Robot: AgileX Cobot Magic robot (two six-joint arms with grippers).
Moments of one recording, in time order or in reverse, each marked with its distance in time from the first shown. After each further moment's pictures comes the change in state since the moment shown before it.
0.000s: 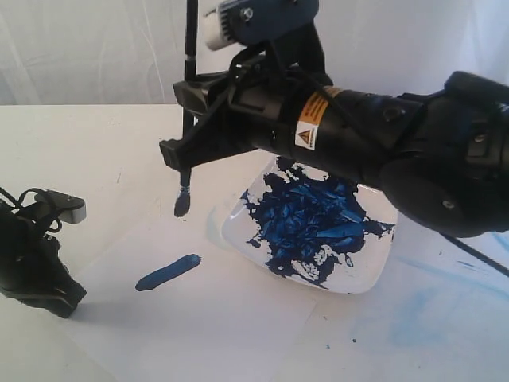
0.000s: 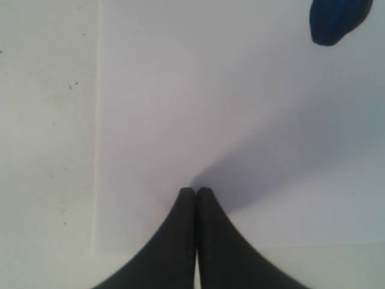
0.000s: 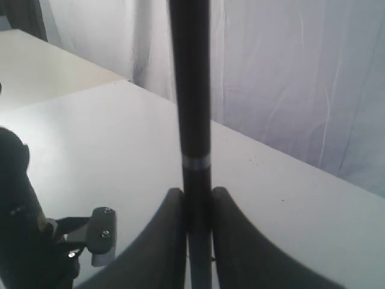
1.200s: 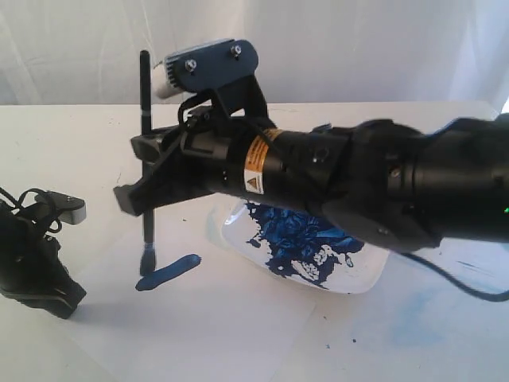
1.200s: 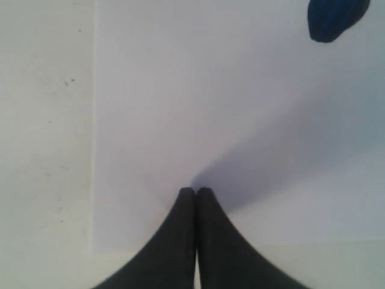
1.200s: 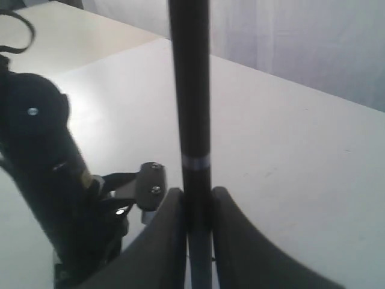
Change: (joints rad) left arm 0.000 0.000 0.000 0.000 0.008 0.000; right arm 0.065 0.120 -0.049 -0.146 0.038 0.239
